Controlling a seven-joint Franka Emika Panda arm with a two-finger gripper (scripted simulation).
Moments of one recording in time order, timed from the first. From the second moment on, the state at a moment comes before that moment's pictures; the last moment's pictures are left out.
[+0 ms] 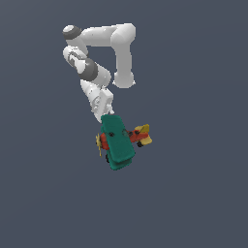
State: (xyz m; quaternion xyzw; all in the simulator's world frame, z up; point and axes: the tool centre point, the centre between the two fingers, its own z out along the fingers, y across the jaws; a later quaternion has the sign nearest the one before) arm -0.115 -0.069 0.139 -0.72 0.27 -0.38 0.51
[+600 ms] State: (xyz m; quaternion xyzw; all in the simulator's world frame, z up) arm -0.105 -0.062 0.137 -0.72 0.27 -0.38 0.52
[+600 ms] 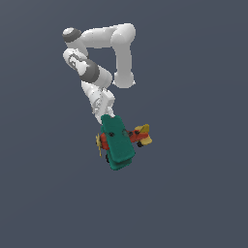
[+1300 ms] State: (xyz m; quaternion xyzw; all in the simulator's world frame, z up) arm -0.104 -0.063 0.138 -0.73 0.27 -0.38 0.51
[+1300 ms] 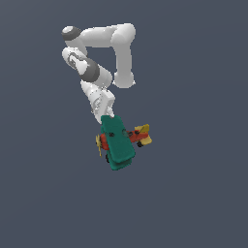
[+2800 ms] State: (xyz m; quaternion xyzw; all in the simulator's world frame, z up) arm -0.052 -0.129 0.202 -0.90 0.16 -0.34 0.22
